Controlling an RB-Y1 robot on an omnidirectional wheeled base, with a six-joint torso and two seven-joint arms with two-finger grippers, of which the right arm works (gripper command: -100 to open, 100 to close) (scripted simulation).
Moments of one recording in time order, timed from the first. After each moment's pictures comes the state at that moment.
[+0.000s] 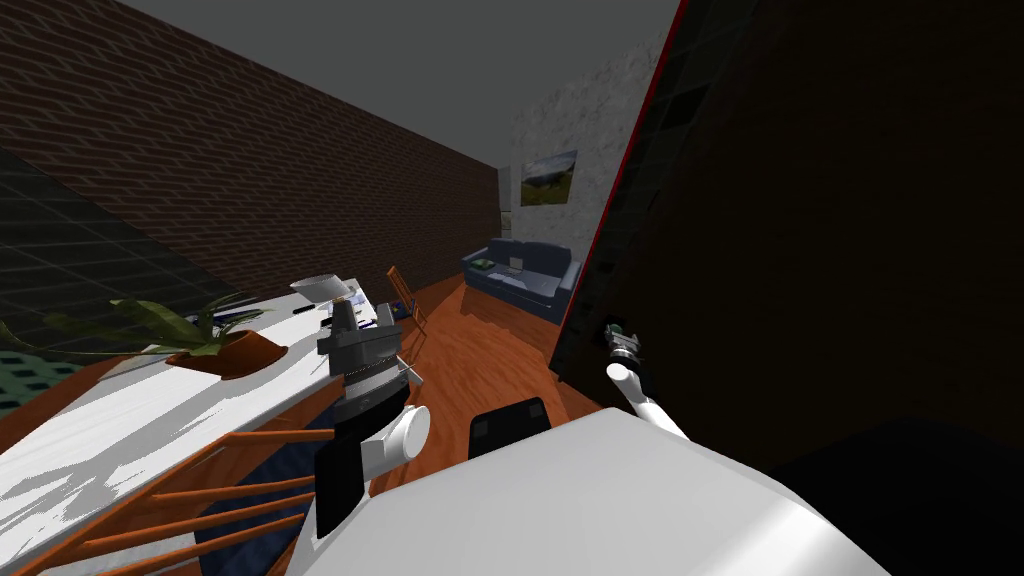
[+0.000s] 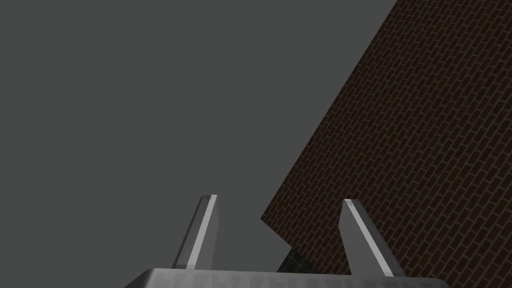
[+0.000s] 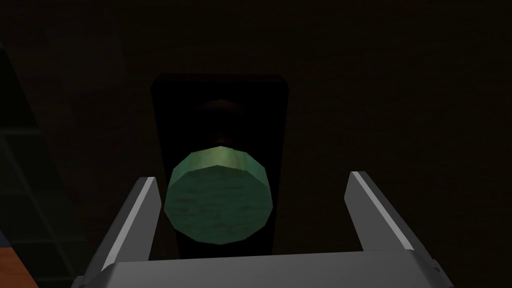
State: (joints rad) arm 0.26 -0.35 -0.25 -1.30 -1.22 -0.54 -0.84
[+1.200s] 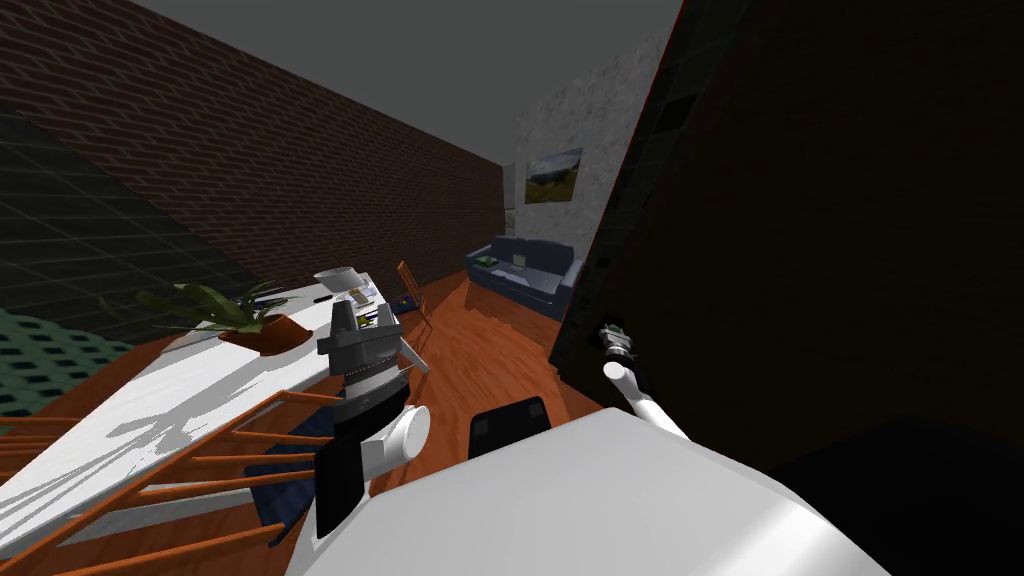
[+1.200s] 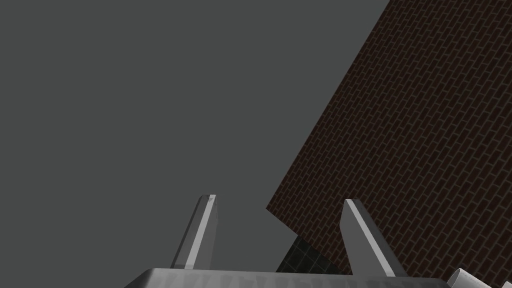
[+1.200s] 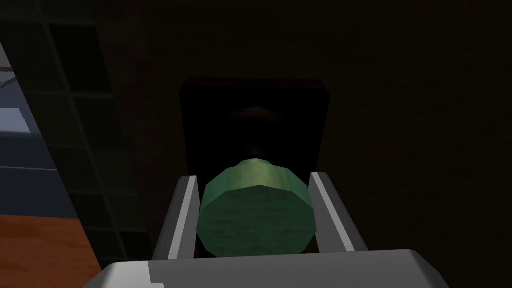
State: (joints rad) arm 0.25 -0.37 -0.21 -1.31 -1.20 -0.52 -0.87
